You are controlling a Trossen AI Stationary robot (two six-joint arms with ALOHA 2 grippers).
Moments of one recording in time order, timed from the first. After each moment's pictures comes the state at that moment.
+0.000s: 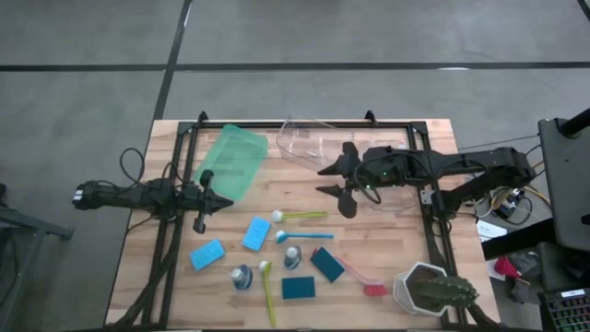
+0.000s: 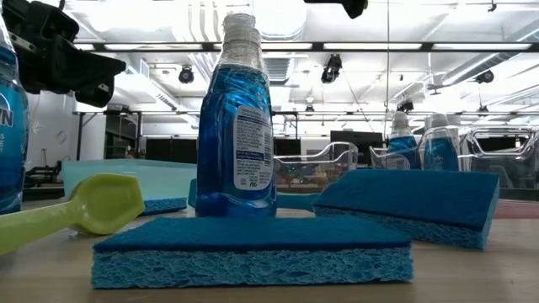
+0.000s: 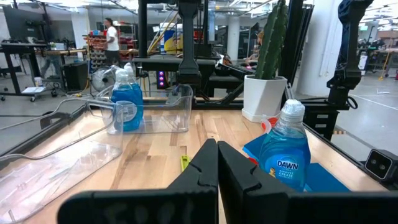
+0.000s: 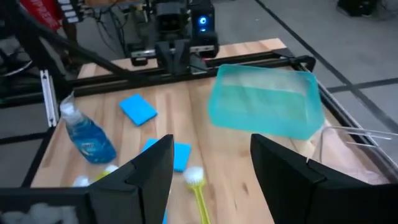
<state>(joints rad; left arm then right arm) -0.10 0.06 0.01 0.03 -0.05 -0.03 0.08 1.30 1.23 -0.36 0.15 0.18</state>
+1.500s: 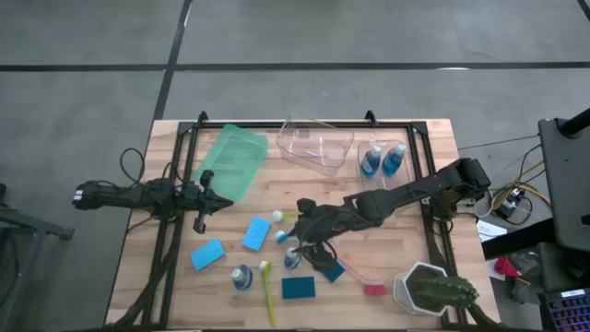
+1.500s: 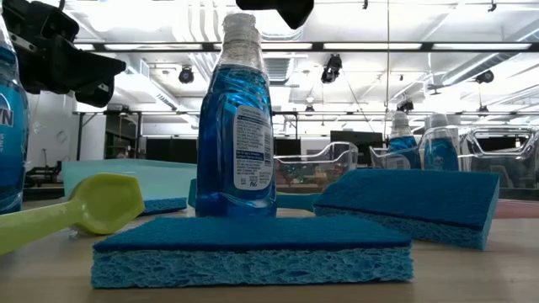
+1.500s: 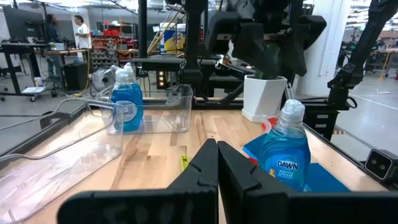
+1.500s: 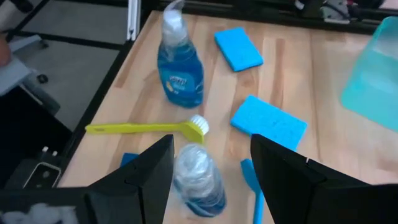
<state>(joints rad) -0.10 0.06 0.01 0.03 -0.05 -0.03 0.28 1.74 1.43 -0.33 0.00 0.10</state>
